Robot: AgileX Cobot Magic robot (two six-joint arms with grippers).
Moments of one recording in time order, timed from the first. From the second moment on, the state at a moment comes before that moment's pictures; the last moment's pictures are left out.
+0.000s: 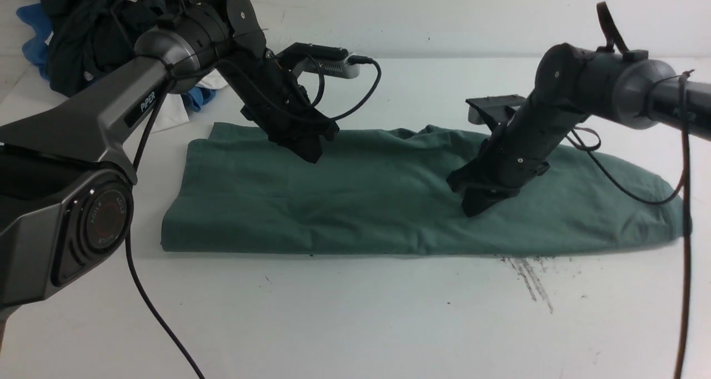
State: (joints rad) right arm 0.25 2.22 -1.72 0.35 1.03 -0.39; left arm -0.24 2.42 -2.25 -0.38 1.19 0.39
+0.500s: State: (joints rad) right arm 0.26 2.32 -1.81 0.68 0.50 -0.74; left arm -0.19 2.43 -2.25 -0.26 1.05 0.38
